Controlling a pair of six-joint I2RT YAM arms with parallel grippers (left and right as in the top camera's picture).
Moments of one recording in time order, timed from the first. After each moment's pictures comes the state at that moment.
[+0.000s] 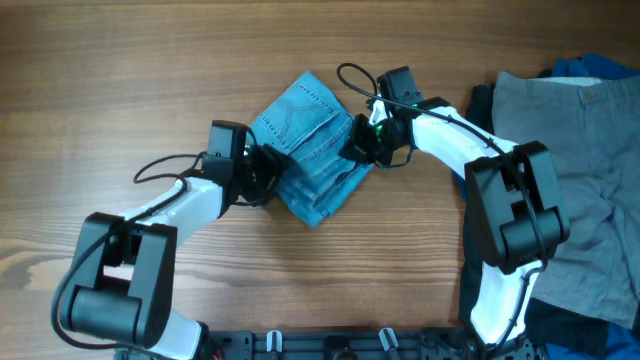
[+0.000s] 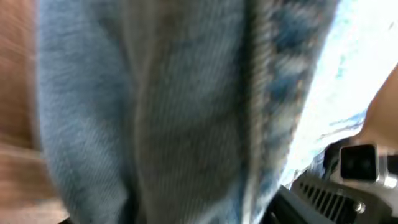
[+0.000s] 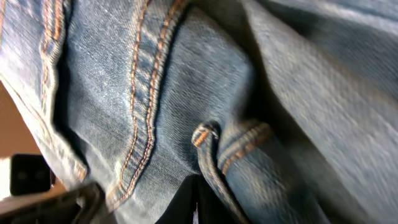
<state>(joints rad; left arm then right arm) -0.23 1.70 0.74 -0.04 0.42 -1.19 0.32 2.06 1.30 -0.50 -0.60 0.74</state>
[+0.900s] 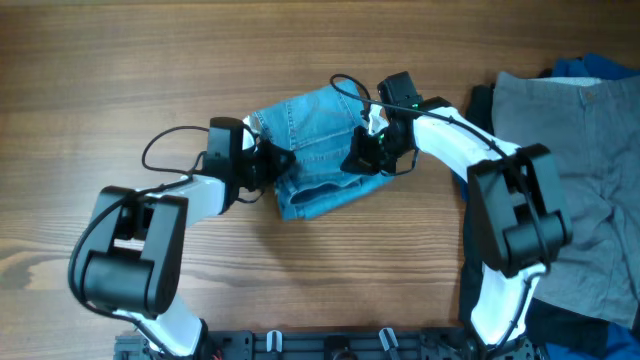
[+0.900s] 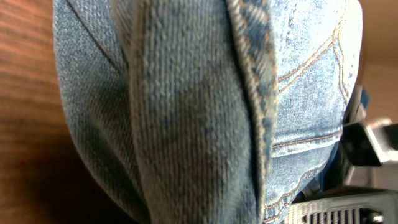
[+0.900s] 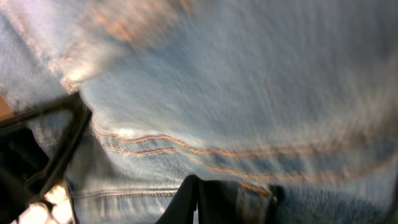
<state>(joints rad) -0.20 1.83 0.73 0.21 0.53 -0.80 0.32 2.03 1.29 -0.65 -0.65 0.51</state>
